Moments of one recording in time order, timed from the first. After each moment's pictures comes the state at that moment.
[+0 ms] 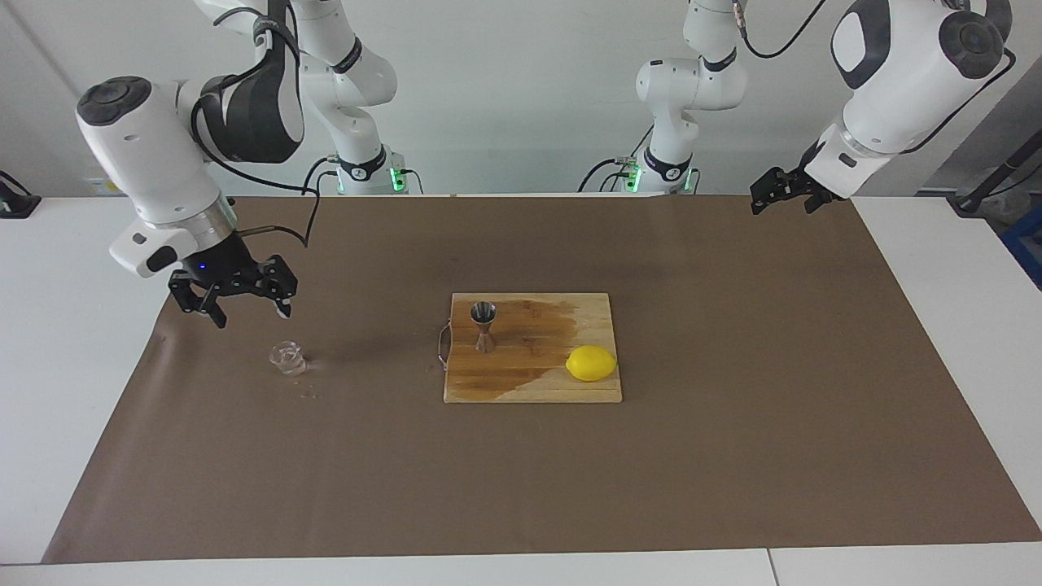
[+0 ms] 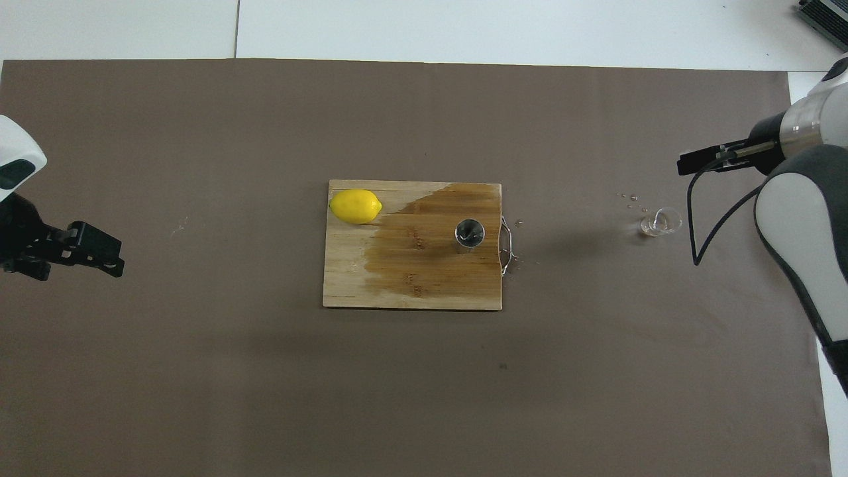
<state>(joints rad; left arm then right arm) -0.17 0.00 0.13 -1.63 -0.04 1.37 -0.02 0.03 0.14 -0.06 -1.67 0.02 1.97 -0.10</state>
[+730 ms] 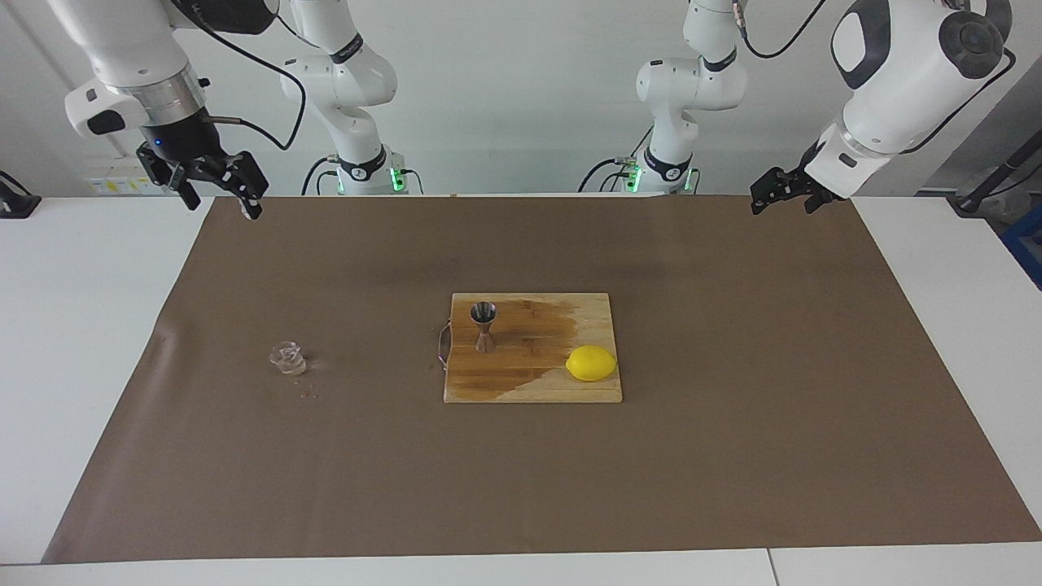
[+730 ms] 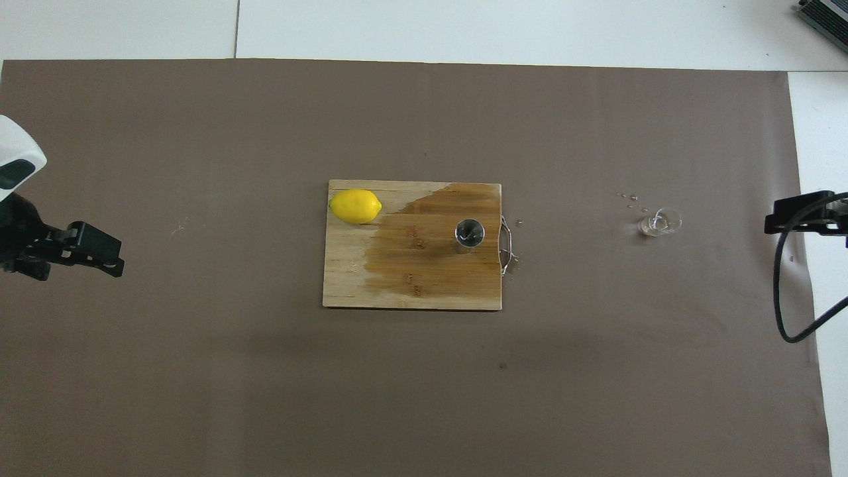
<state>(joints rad) -0.17 0.00 0.13 -1.63 -0.04 1.37 -0.02 0.01 -0.11 -0.07 -1.65 -0.03 1.59 0.15</state>
